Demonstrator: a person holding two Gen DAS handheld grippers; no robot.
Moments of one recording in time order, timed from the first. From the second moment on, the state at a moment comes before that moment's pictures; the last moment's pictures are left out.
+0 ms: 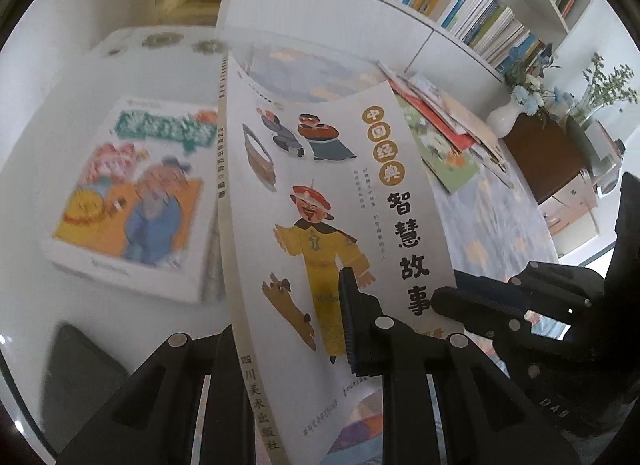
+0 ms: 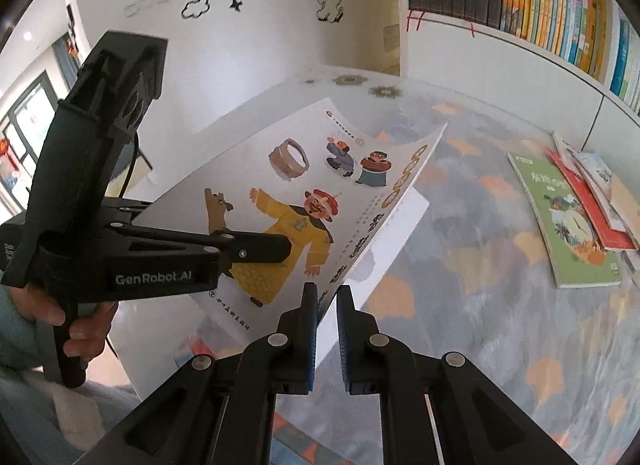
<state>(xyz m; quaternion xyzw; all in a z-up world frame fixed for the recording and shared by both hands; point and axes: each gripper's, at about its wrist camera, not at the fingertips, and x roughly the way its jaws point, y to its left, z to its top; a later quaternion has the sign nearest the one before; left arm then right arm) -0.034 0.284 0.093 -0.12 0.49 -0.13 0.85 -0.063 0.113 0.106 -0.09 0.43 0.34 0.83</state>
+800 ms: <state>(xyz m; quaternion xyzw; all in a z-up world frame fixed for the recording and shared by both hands) 0.043 0.429 0.071 -0.13 0.50 -0.05 0.85 0.017 0.241 0.081 0.02 0.49 0.36 0.79</state>
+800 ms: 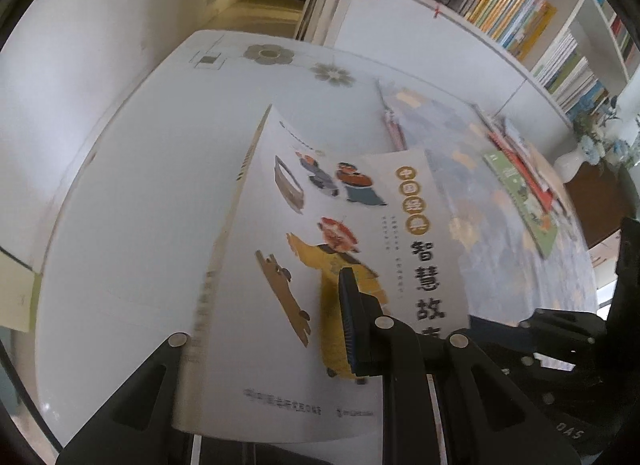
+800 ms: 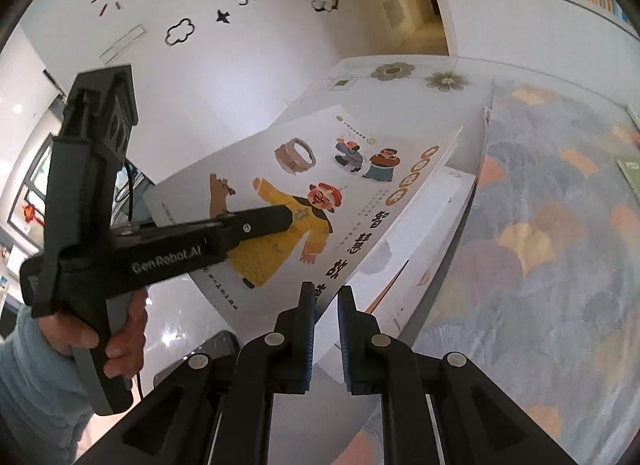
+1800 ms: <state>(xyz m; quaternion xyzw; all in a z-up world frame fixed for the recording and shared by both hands) 0.032 0.418 0.131 -0.01 0.50 0.00 0.86 0.003 0.231 0.071 -0.06 0.46 0.29 0.84</state>
